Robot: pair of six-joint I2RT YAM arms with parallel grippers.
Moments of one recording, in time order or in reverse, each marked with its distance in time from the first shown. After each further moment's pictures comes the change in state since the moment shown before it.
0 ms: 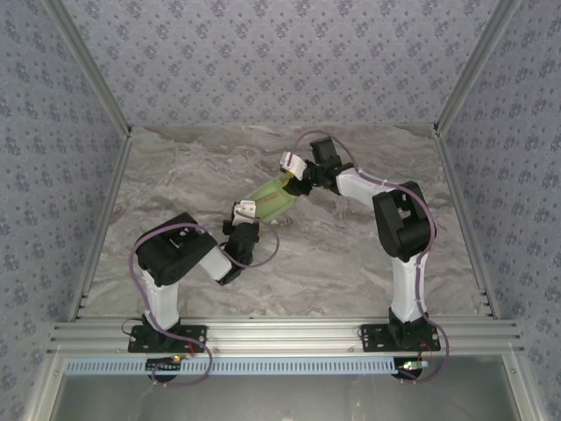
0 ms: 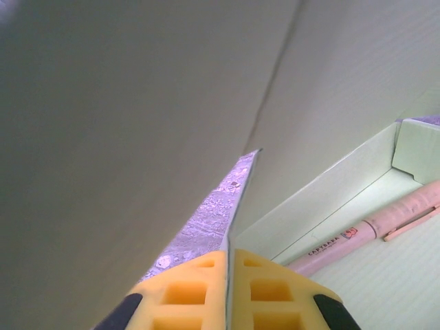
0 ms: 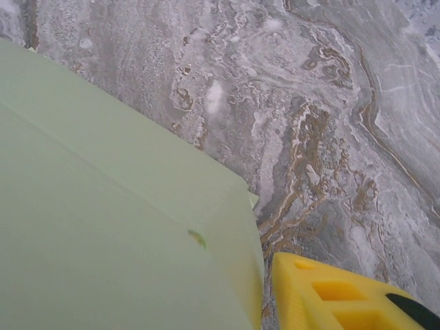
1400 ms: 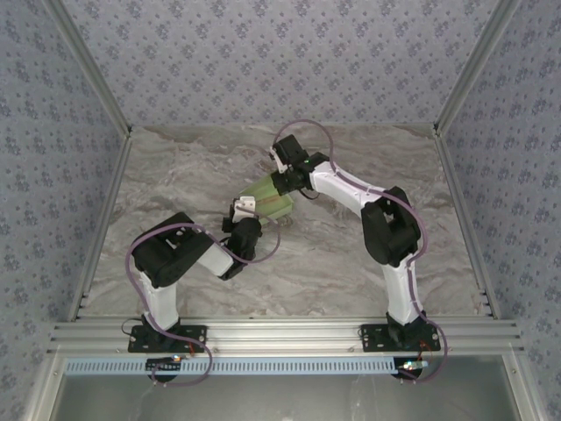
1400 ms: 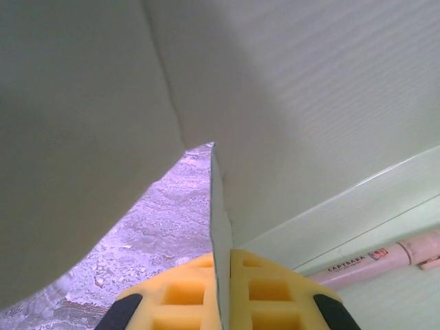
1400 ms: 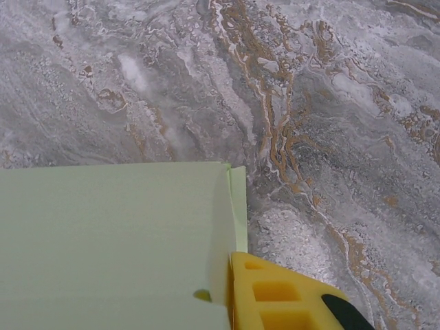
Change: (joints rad) left arm 0.007 -0.025 0.053 -0.135 -0.060 -0.027; right arm 0.201 0.030 0.280 -0.460 0.530 0.828
